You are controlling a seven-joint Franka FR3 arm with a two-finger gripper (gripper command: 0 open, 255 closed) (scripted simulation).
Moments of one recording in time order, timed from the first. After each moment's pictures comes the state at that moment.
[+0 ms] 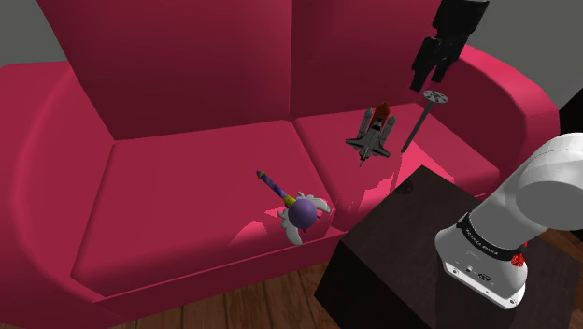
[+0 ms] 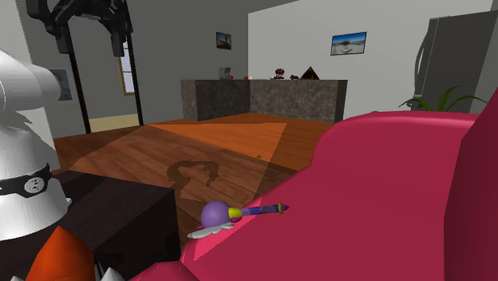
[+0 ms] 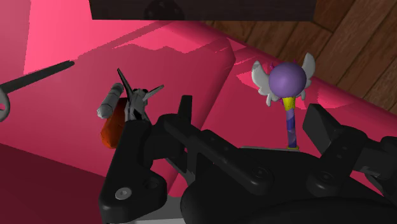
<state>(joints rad) -0.02 -0.79 0.04 -2.45 0.07 1.61 0.06</state>
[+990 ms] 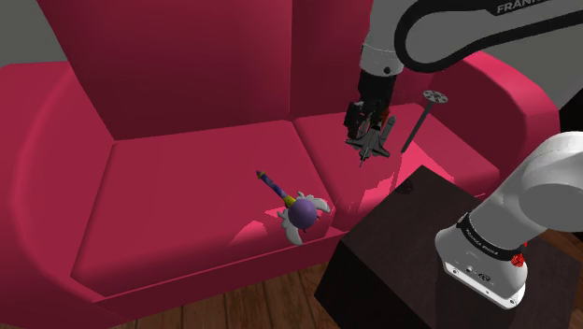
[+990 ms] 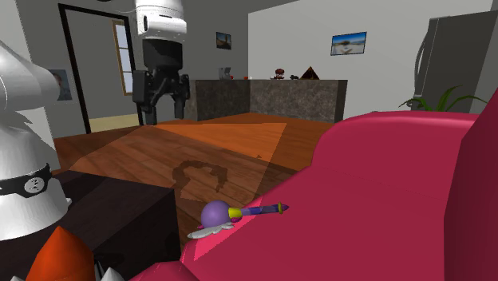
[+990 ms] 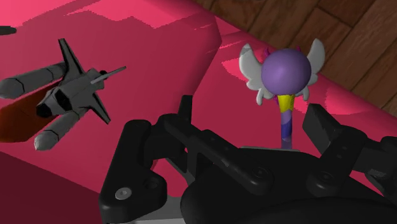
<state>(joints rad) 0.04 -0.47 0.25 -2.55 0.11 2.03 0.20</state>
